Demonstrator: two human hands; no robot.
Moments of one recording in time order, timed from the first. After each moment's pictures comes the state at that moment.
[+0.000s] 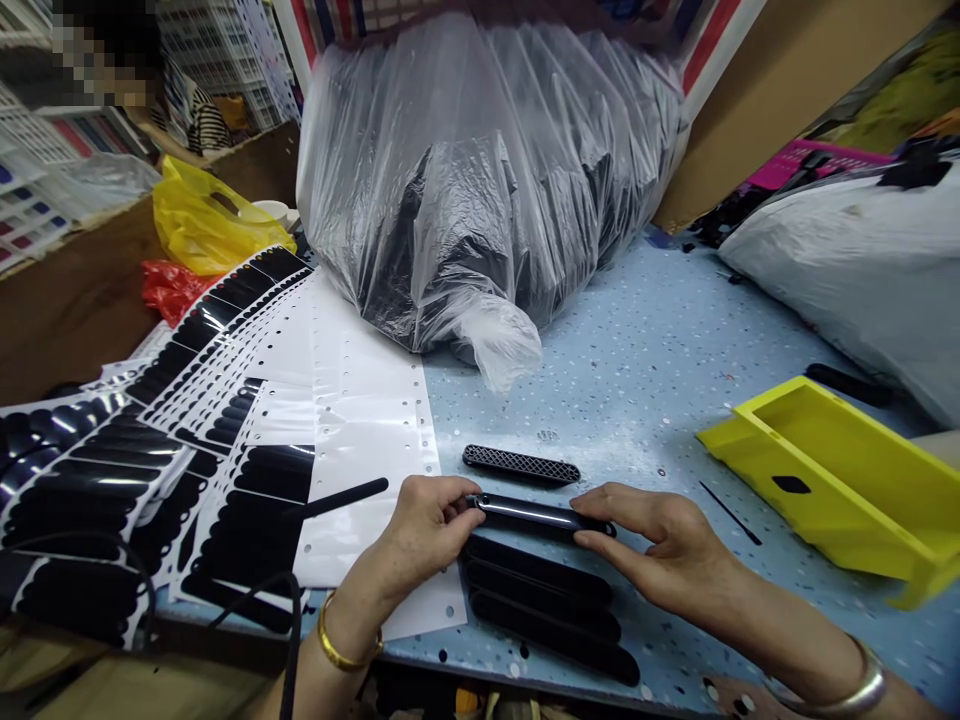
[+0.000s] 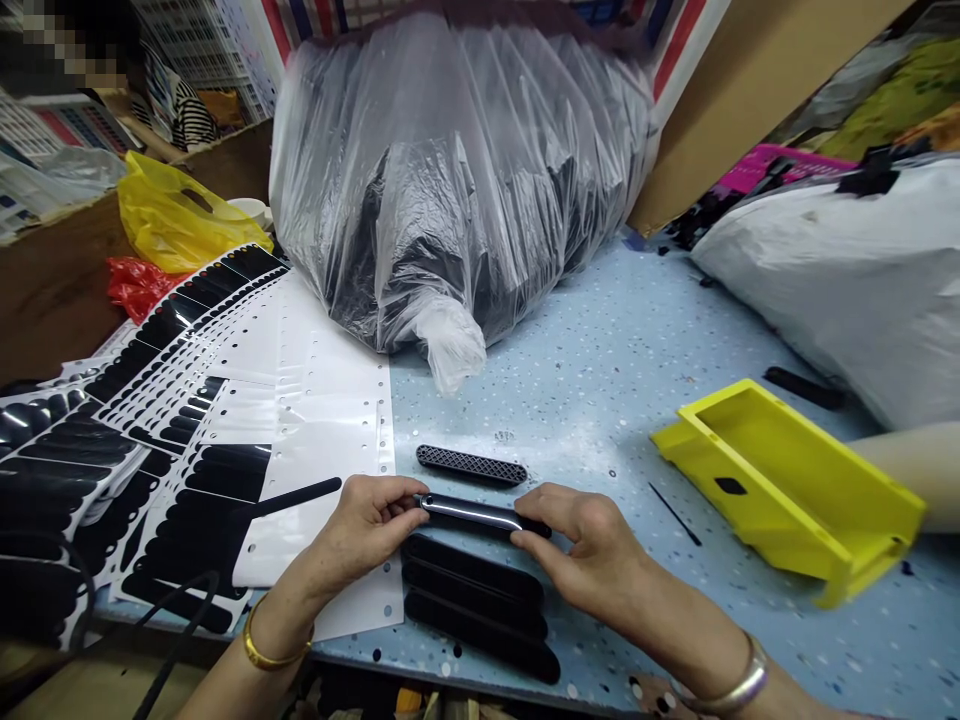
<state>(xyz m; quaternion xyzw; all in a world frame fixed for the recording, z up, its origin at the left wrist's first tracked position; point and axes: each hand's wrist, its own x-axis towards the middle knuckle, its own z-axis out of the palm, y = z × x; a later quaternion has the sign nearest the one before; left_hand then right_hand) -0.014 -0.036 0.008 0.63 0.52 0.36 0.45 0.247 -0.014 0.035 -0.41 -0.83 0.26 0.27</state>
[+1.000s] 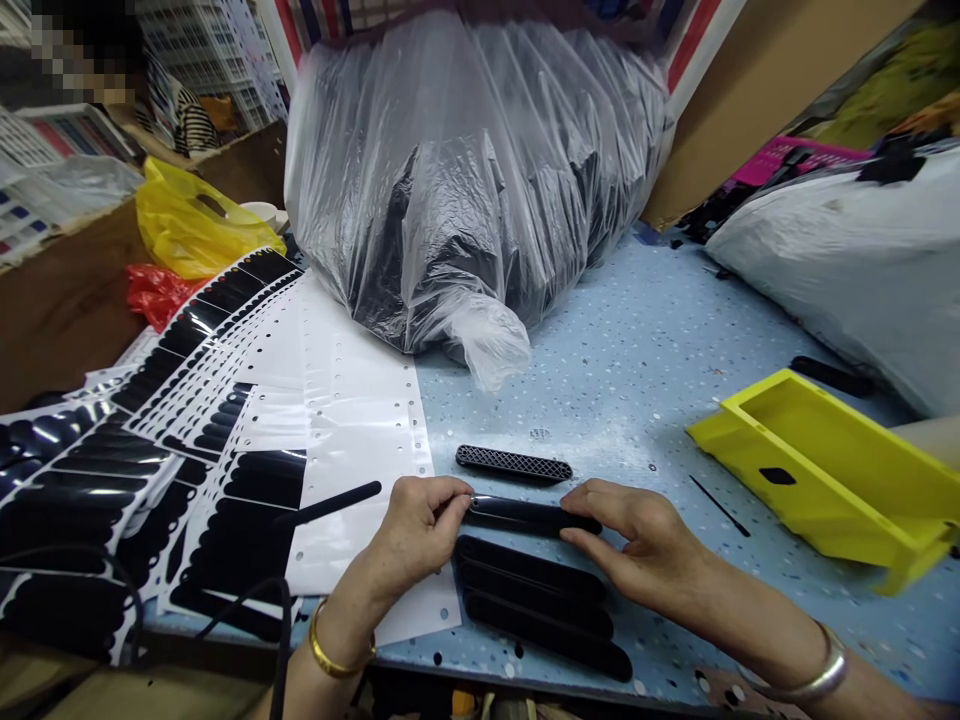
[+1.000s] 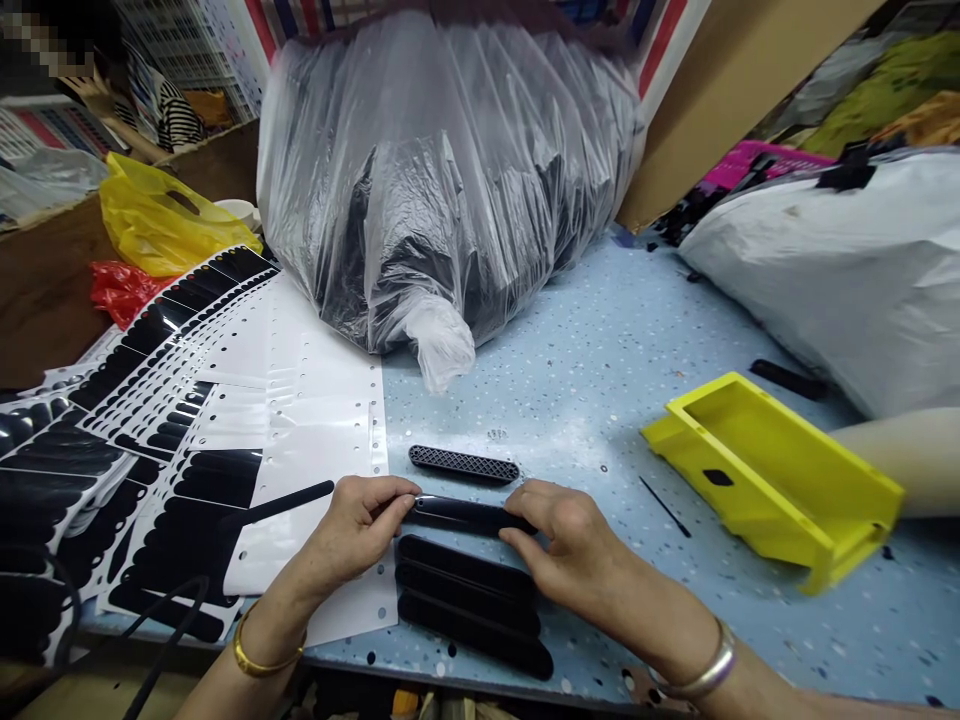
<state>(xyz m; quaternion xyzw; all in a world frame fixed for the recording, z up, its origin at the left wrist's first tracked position) -0.015 -0.035 0.011 0.66 0.53 0.34 0.41 0.248 -0.018 0.023 -0.41 -0.85 0.26 0.21</state>
